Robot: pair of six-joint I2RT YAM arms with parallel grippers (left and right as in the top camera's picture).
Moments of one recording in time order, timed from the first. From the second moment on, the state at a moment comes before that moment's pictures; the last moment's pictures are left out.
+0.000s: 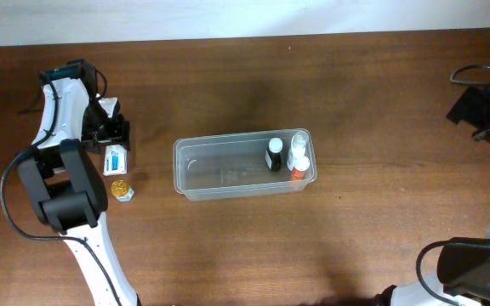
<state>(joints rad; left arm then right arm) 0.20 2.37 2.00 -1.32 0.00 0.13 -0.40 1.74 1.99 -1.56 0.19 0.34</state>
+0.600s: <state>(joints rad) 0.20 2.37 1.94 -1.27 -0.01 0.13 -0.40 1.74 1.99 -1.56 0.19 0.34</state>
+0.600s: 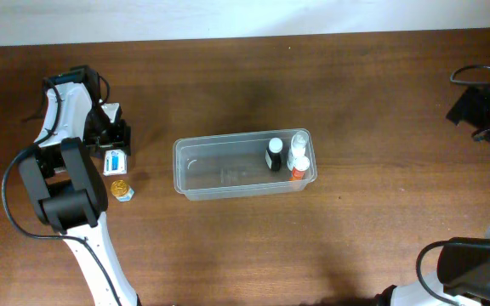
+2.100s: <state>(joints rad) 0.01 2.37 2.51 -1.67 0.20 0.22 -0.40 1.74 1.99 -1.56 0.19 0.34</state>
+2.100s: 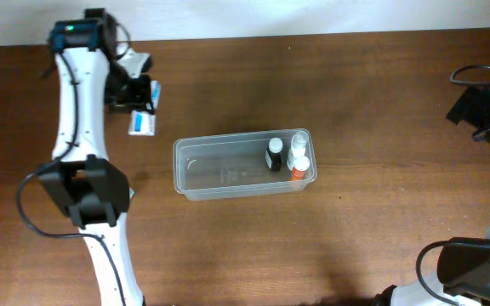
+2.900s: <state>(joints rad) -0.29 1.93 2.15 -1.64 0.17 0.43 -0.40 1.74 1.99 -1.56 0.19 0.34</state>
